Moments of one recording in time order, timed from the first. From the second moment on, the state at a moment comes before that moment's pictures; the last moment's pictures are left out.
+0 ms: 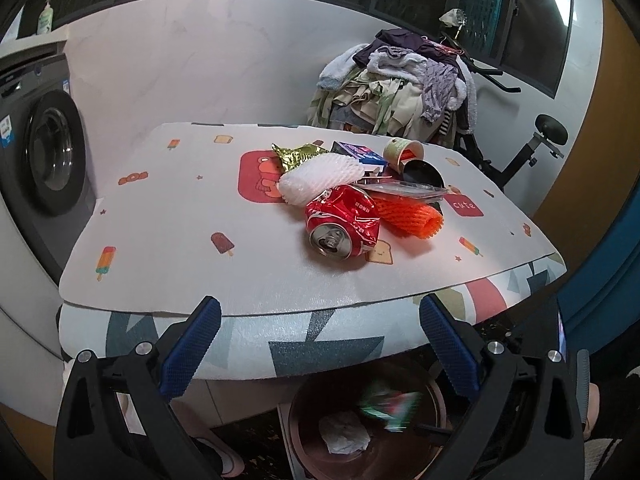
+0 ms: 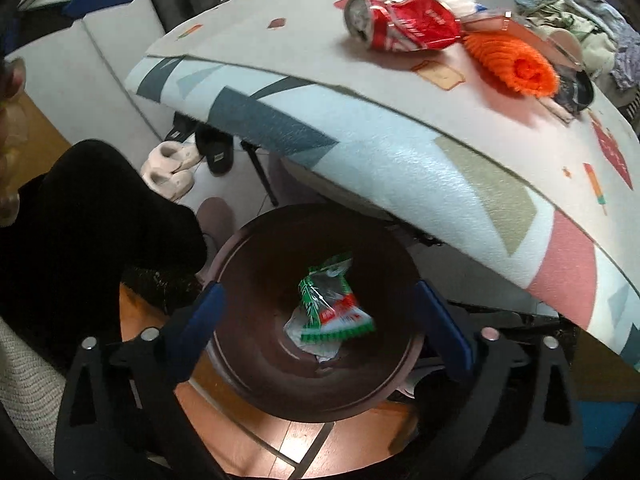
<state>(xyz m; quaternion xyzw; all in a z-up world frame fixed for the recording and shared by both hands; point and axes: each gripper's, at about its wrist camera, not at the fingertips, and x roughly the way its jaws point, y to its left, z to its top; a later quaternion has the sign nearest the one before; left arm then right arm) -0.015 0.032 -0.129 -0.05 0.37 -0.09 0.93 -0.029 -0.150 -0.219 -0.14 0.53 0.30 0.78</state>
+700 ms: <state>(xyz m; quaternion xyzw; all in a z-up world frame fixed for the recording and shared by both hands) -0.002 0.045 -0.147 -0.07 0.39 -0.07 0.92 0.033 -0.209 -0.177 -0.07 0.46 0.21 0.86</state>
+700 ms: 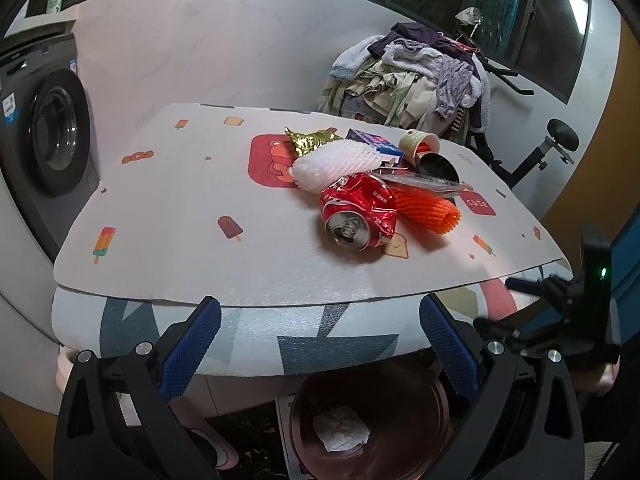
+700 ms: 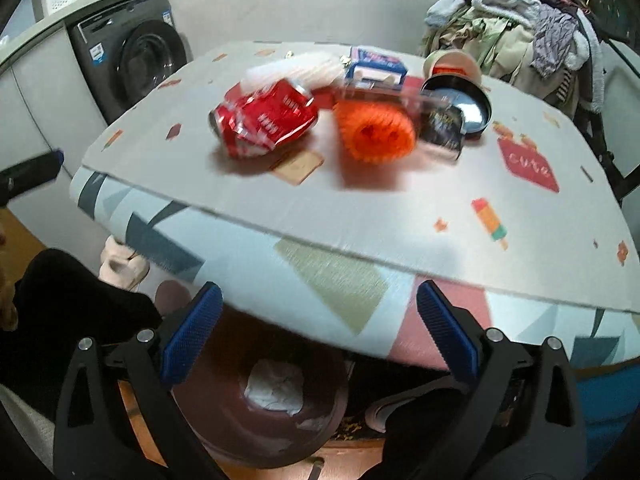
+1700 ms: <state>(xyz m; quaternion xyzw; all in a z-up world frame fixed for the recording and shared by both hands) 0.029 0.060 -0.170 -0.08 0.43 -0.05 0.90 0.200 -0.181 -0.200 -0.02 0.47 0.19 0.86</state>
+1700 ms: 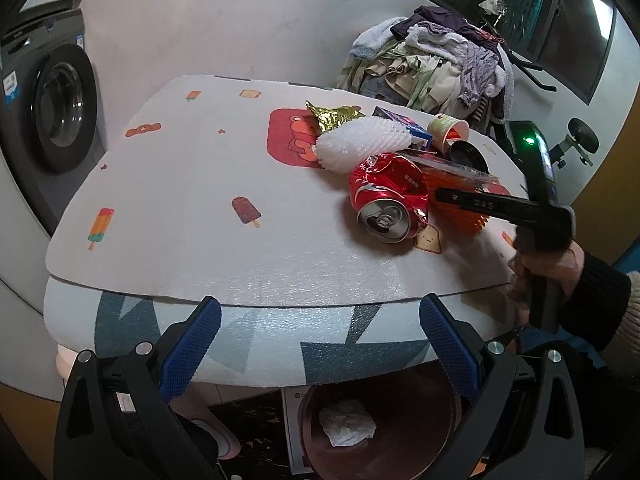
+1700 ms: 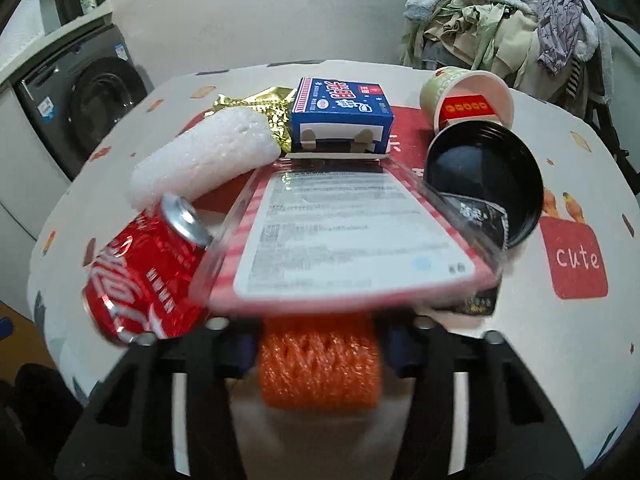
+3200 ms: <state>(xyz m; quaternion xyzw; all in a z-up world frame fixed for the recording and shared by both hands) 0.167 0.039 -0.205 -0.33 0.53 0.00 0.78 0.083 -0.293 -0.127 0.06 0.37 0.19 0.91</state>
